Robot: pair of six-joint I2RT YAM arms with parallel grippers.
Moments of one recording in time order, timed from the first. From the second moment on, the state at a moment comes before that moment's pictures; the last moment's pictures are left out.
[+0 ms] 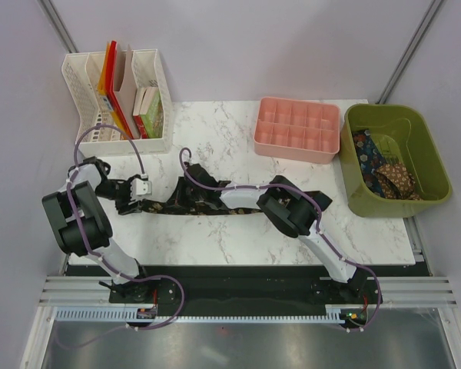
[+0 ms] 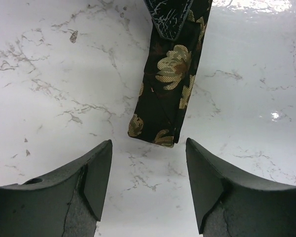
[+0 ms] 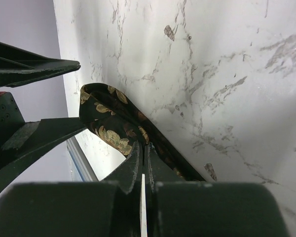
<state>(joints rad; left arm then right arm) 0.42 1.69 1.06 -1.00 0.63 1.95 0.96 2.44 1.70 0.19 -0.26 1.10</state>
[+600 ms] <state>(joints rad) 0.40 1.72 1.04 -1.00 0.64 1.95 0.98 2.44 1.75 0.14 -0.24 1.01</state>
